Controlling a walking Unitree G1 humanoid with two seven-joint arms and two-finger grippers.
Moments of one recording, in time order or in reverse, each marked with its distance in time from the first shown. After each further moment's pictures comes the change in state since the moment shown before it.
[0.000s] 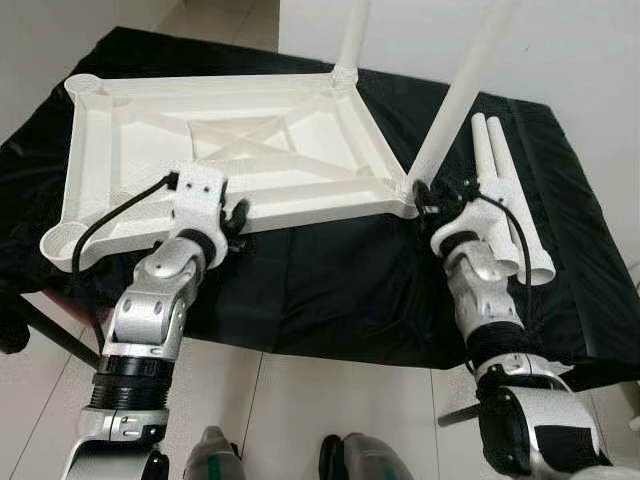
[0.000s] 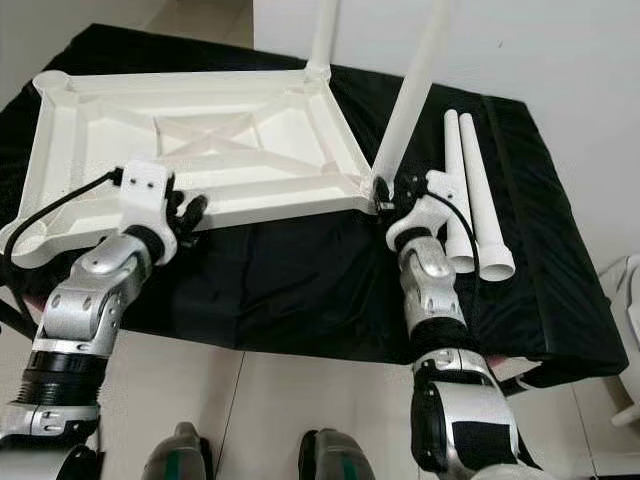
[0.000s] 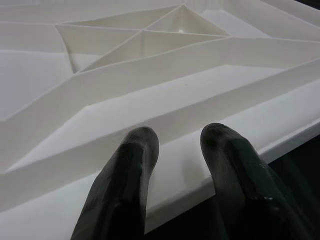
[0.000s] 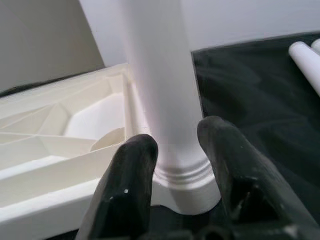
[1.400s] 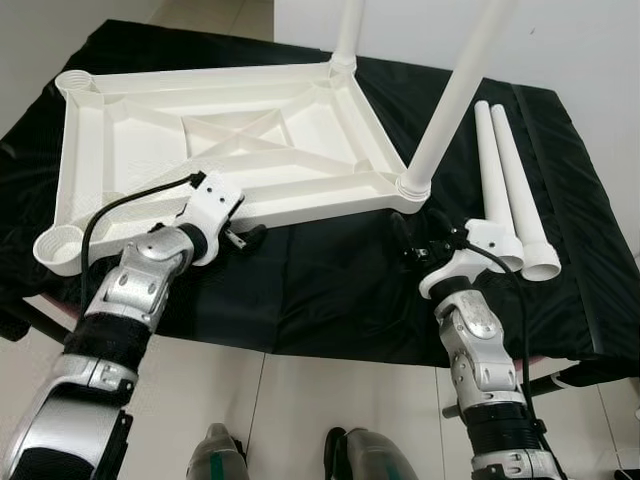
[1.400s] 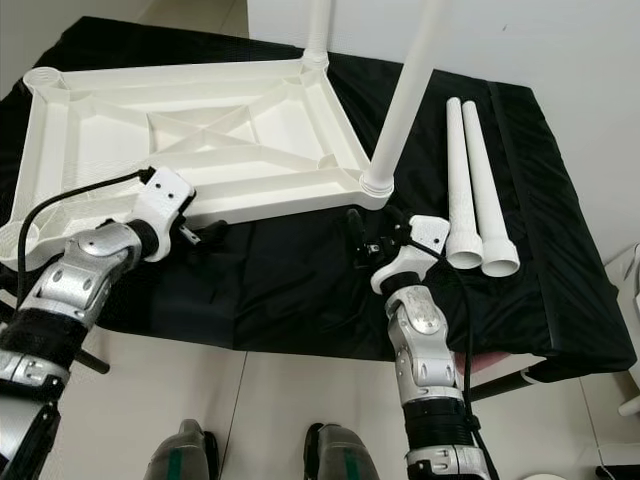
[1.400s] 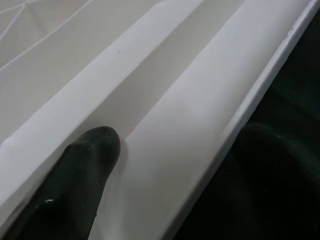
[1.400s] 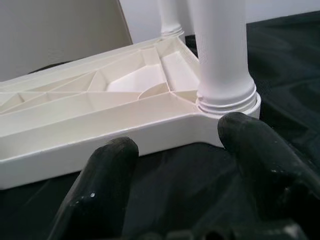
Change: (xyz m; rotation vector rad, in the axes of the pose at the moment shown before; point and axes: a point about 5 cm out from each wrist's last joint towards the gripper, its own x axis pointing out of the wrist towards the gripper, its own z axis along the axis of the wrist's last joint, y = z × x) left arm 0.030 0.017 -0.017 0.325 0.171 -0.326; right arm -0.048 0.035 0.000 -0.003 0.029 0.097
